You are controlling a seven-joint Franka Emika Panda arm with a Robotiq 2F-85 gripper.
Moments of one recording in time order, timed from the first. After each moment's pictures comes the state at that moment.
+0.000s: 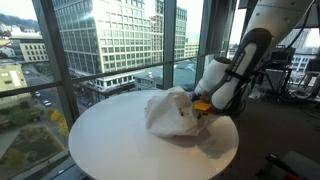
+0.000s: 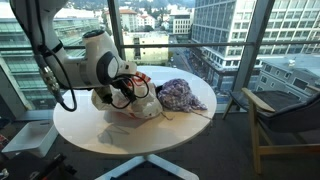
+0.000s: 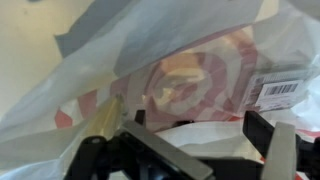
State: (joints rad) arm 0.30 0.30 -0.18 -2.55 -0.21 3.28 0.81
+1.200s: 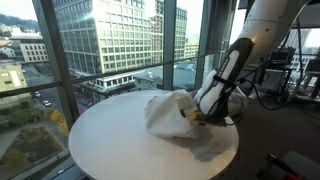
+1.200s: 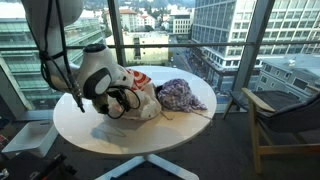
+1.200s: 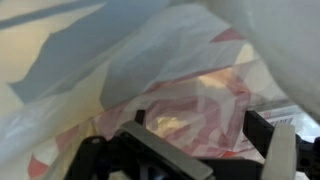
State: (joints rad) arm 0.05 0.41 0.17 -2.55 0.12 3.38 0.50
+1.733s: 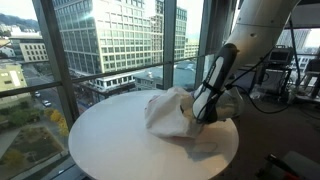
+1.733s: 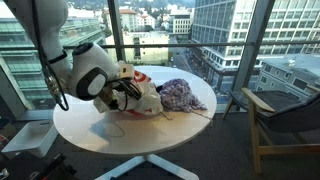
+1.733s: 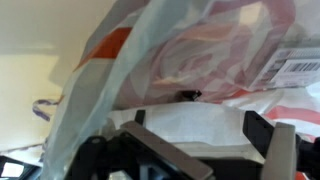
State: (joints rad) arm 0.51 0.45 -0.24 -2.52 0.40 3.59 0.30
